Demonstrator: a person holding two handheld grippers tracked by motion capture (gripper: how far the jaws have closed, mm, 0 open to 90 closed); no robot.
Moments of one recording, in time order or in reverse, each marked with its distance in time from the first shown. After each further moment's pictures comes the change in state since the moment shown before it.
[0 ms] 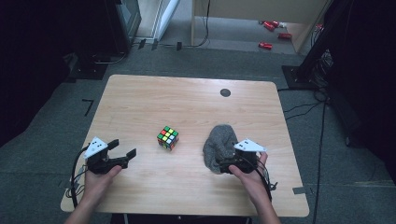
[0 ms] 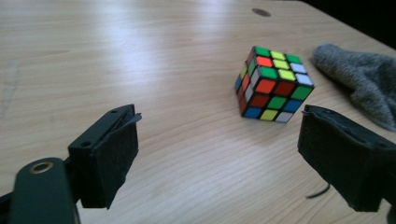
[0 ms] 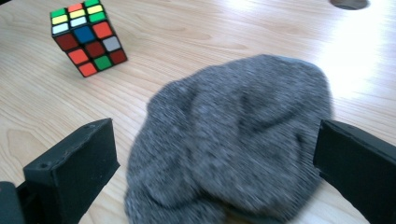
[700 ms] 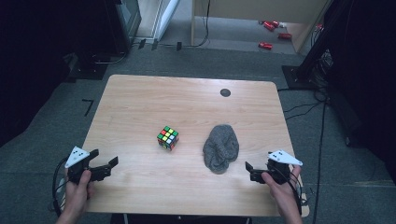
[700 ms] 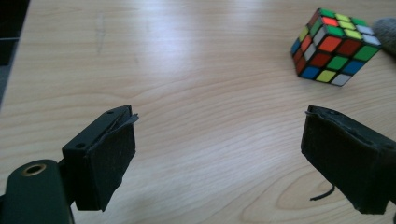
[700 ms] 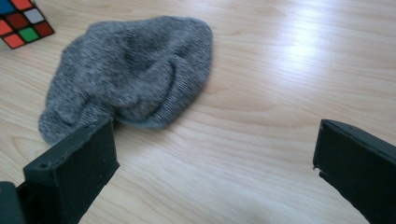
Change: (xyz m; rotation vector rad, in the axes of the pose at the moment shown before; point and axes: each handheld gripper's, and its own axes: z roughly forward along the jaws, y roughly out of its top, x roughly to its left) left arm 0.031 -0.028 -0.037 0.053 0.124 -0.057; right arm -0.056 -0.039 -0.064 0.009 -0.151 0.060
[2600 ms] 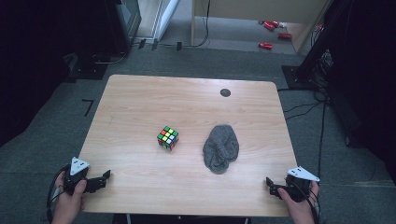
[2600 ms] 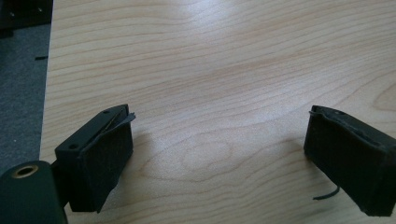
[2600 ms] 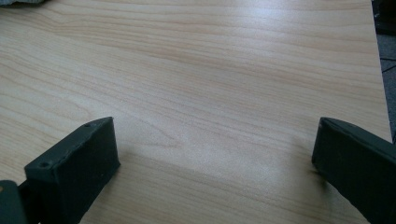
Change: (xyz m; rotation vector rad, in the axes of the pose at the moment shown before) left arm 0.011 -0.032 0.000 0.209 0.163 0.085; right arm -0.050 -0.066 -0.016 0.141 -0.145 0.057
